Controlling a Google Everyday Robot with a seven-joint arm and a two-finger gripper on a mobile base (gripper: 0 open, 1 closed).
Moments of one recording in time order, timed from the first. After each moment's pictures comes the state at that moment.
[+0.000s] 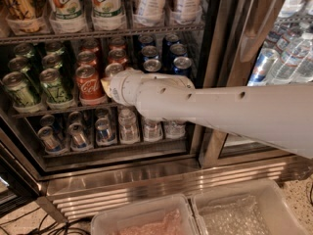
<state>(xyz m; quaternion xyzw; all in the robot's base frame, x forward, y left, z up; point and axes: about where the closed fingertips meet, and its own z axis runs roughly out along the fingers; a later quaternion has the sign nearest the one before) 0.649 0.133 0.855 -0.29 0.76 0.21 0.54</state>
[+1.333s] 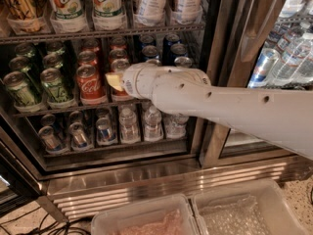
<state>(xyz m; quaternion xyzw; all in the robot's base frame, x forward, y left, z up) 0.664 0.094 0.872 -0.28 0.76 0.20 0.55</state>
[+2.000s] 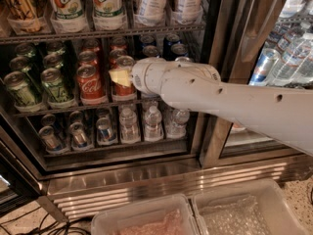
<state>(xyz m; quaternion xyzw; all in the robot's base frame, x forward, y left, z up) 0.676 0.066 0.885 -0.27 0.76 0.18 0.56</state>
